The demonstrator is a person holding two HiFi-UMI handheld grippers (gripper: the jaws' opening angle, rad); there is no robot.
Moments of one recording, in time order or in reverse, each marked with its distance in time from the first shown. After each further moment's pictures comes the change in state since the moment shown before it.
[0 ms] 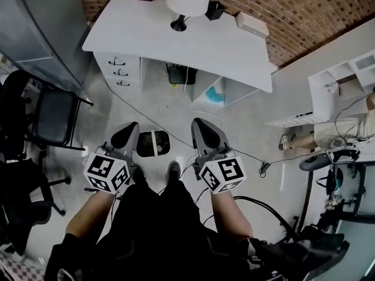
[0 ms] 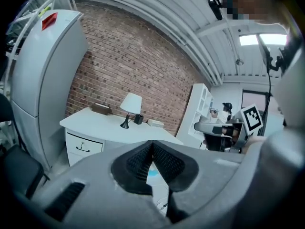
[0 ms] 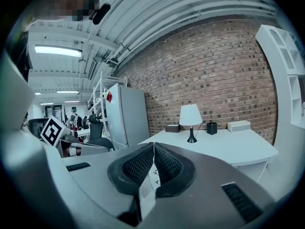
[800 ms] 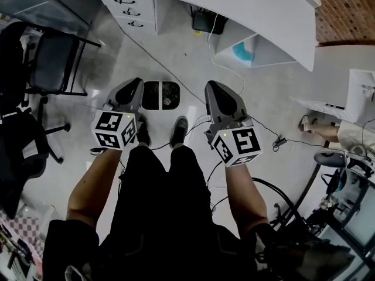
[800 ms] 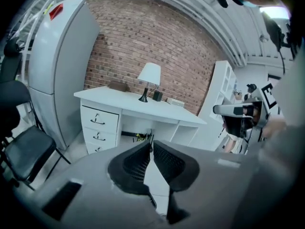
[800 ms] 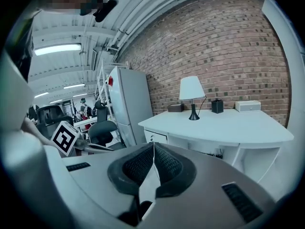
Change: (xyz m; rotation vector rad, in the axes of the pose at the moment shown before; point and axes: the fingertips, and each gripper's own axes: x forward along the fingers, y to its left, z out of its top) left arm 0.080 0.055 -0.157 -0.051 0.201 0.237; right arm 0.046 -0.070 -0.125 0.008 0.182 0.124
